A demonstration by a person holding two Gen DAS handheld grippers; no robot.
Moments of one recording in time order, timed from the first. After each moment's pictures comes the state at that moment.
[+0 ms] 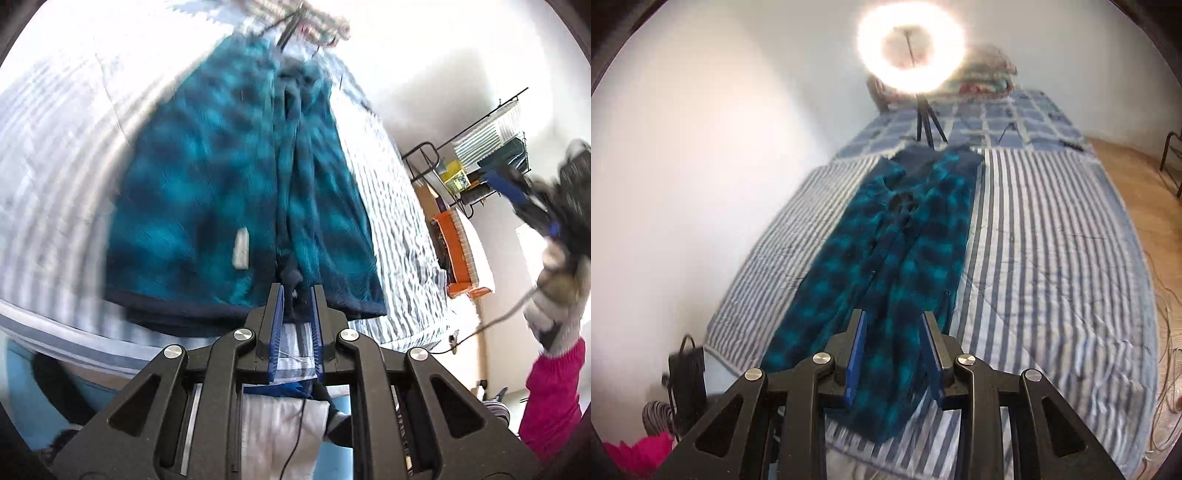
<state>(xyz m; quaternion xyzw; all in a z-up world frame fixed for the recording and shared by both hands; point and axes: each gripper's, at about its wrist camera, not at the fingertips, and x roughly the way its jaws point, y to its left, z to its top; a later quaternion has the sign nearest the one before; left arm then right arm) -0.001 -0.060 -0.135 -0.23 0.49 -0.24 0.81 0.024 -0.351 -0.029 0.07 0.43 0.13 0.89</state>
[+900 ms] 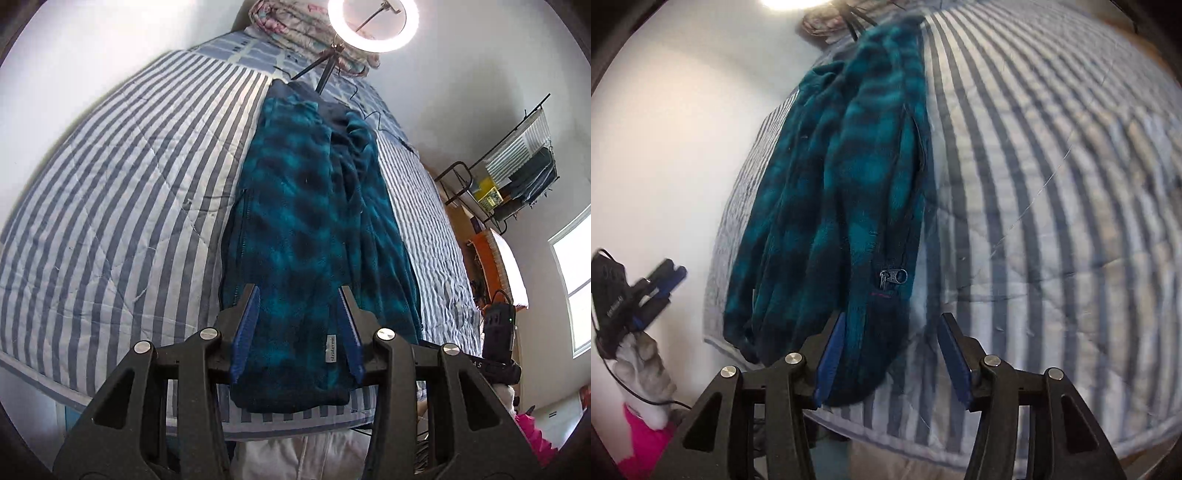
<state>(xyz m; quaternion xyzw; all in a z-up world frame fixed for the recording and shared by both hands) 0.069 0.005 -0.114 -0.20 0.48 -0.17 0.84 0.012 -0.362 -0.236 0.25 0.55 0.12 0.79</state>
